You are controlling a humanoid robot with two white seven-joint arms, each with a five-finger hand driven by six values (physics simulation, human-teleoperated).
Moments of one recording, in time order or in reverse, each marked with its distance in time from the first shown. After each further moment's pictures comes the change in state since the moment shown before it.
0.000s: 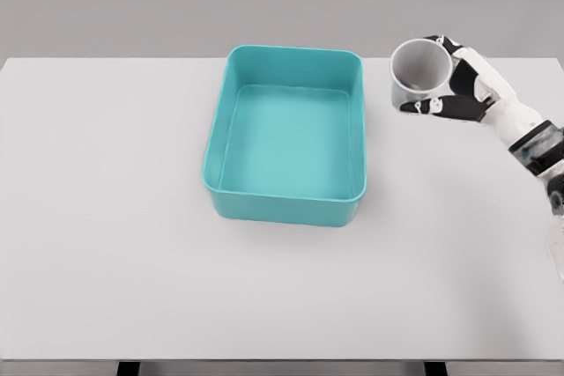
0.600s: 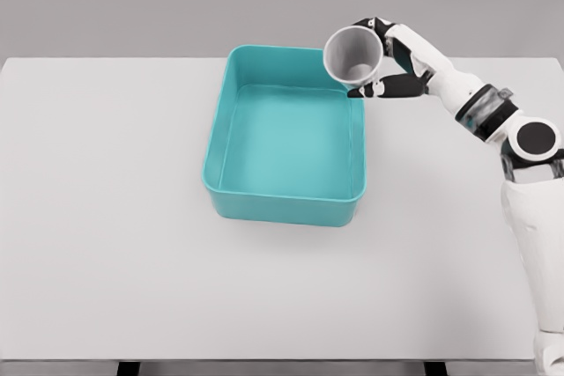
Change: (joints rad) left arm 0.000 0.000 0.000 0.000 0.000 0.000 0.000; right arm -0.158 0.097 0.123 0.006 0.258 0.024 0.000
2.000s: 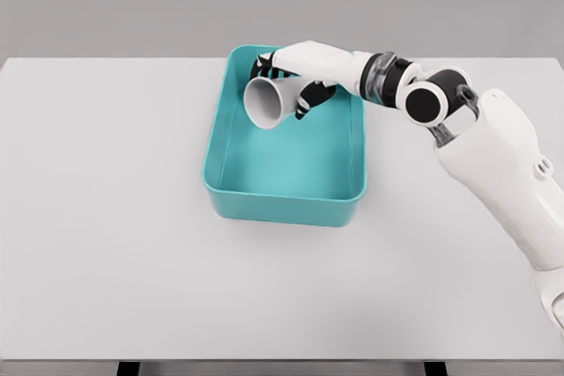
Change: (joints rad) left arm 0.000 0.000 0.000 0.000 0.000 0.000 0.000; right arm -0.324 -0.046 0.546 -0.014 0.467 -0.004 0.000
